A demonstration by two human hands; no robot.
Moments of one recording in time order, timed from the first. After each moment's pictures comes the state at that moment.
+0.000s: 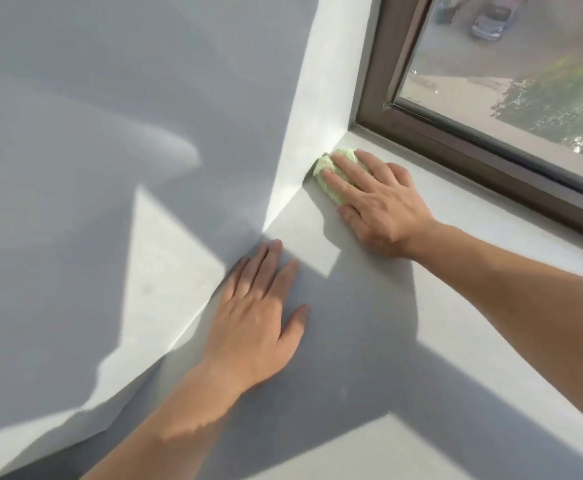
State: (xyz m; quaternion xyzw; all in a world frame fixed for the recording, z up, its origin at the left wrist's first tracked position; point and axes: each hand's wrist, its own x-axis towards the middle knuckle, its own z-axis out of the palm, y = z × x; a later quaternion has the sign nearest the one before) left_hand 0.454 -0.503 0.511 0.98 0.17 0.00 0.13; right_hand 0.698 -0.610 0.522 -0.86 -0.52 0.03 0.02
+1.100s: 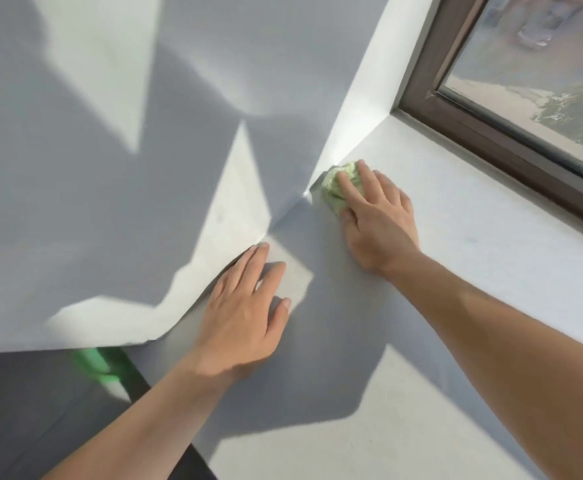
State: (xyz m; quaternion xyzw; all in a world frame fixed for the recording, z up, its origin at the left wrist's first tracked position) left_hand 0.366 -0.513 0.526 0.96 0.23 0.00 0.15; right_hand 0.600 -0.606 0.526 -0.89 -0.42 0.08 0.13
